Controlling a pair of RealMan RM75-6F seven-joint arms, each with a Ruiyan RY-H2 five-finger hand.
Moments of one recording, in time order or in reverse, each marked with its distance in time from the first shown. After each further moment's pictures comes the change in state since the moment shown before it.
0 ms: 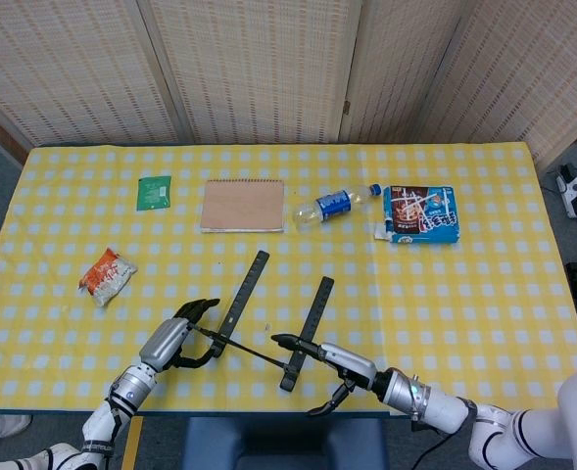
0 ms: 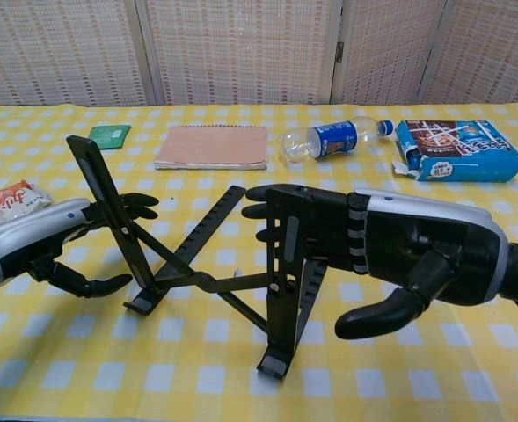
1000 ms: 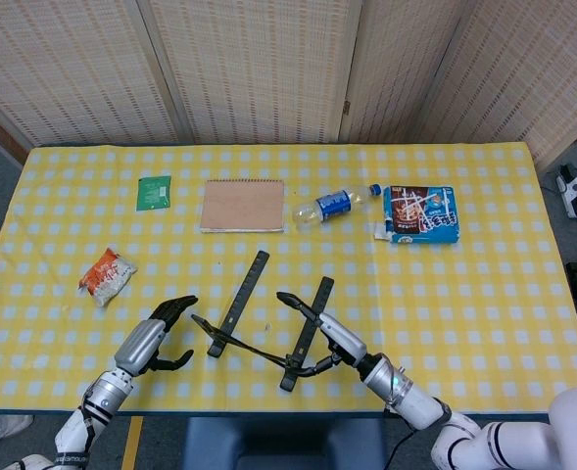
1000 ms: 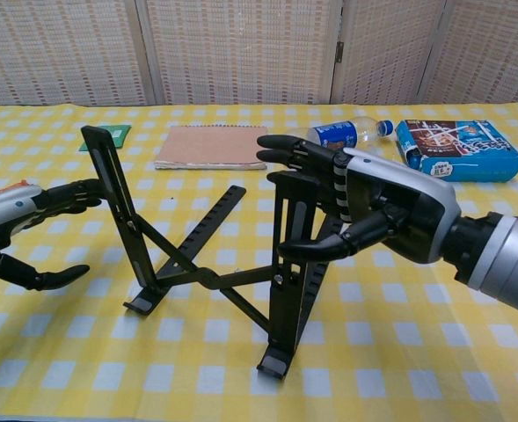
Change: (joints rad) left arm 0.050 0.096 0.033 -0.037 0.062 0.072 -0.018; right arm -0.107 -0.119 0.197 -0.004 0.217 -0.057 -0.338
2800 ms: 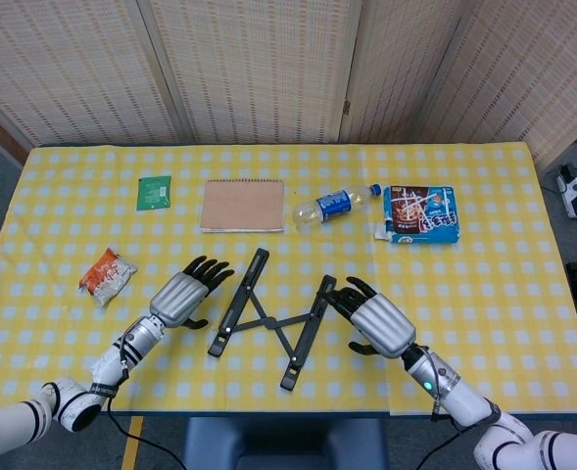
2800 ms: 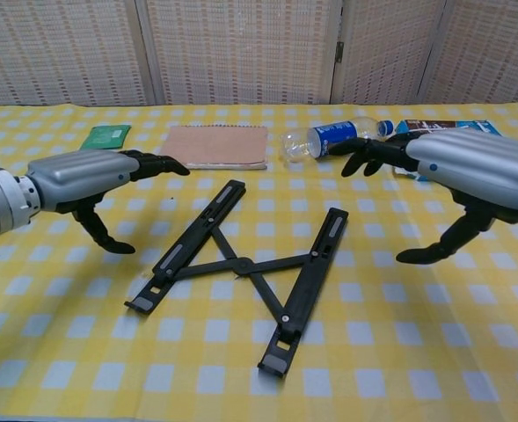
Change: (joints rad) left arm -0.283 -0.090 -0.086 0.295 0.023 -0.206 0.327; right arm -0.115 0.184 0.075 -0.034 -0.059 -0.025 -1.119
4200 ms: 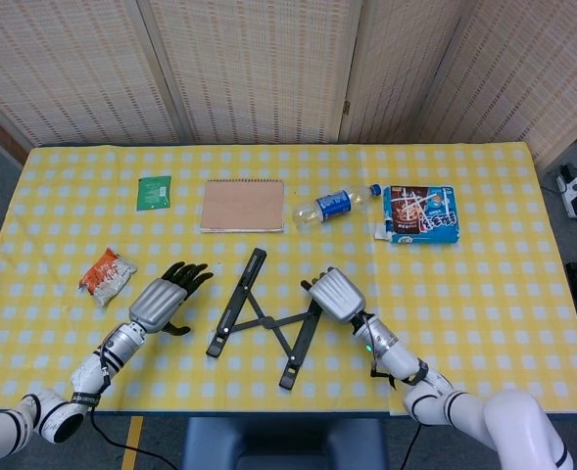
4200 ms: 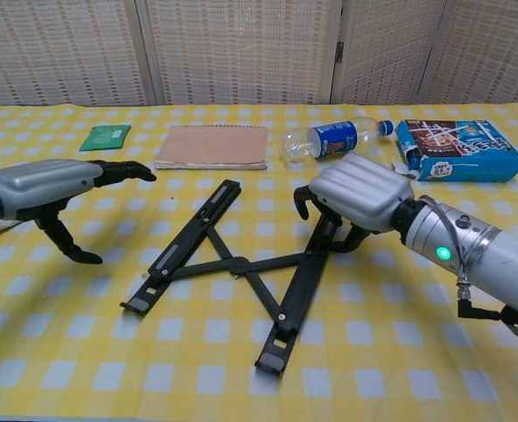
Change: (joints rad) left arm 0.045 0.058 0.051 -0.027 -0.039 0.027 -0.058; right arm 0.195 -0.507 0.062 0.745 0.032 -0.058 -0.071
